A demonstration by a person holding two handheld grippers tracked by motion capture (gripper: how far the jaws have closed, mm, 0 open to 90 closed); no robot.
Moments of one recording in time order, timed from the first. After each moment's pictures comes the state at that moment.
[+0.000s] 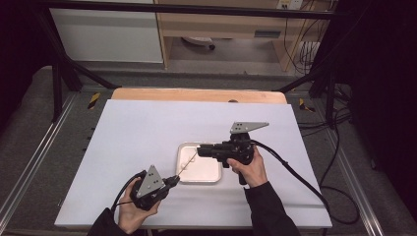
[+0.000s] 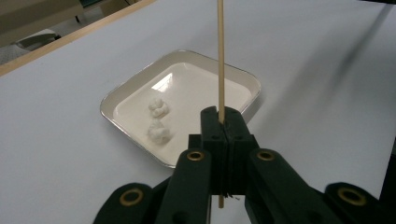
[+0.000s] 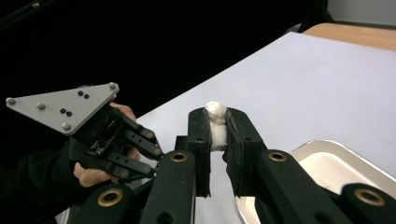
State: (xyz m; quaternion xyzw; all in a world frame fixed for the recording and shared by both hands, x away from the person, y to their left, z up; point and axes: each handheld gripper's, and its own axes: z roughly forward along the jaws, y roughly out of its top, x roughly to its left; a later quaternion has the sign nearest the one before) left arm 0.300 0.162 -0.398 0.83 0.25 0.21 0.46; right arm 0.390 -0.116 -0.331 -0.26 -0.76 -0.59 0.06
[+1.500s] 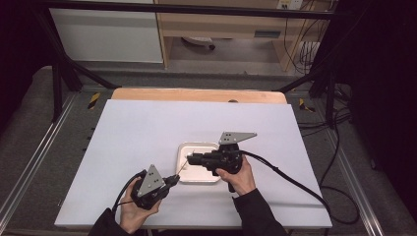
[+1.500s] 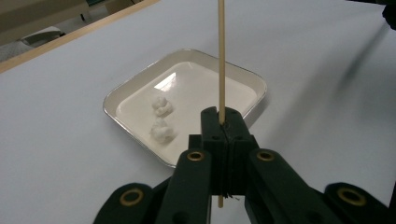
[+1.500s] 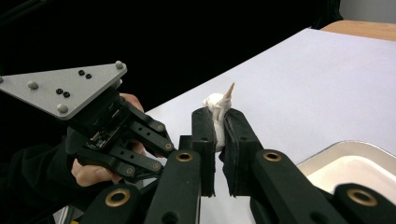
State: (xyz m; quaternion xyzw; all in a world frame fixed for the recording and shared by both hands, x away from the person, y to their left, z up) left arm 0.303 0.161 -0.402 0.82 0.27 0.21 0.46; right arm 0.378 -0.092 -0.356 -0.24 -0.76 -0.60 0.05
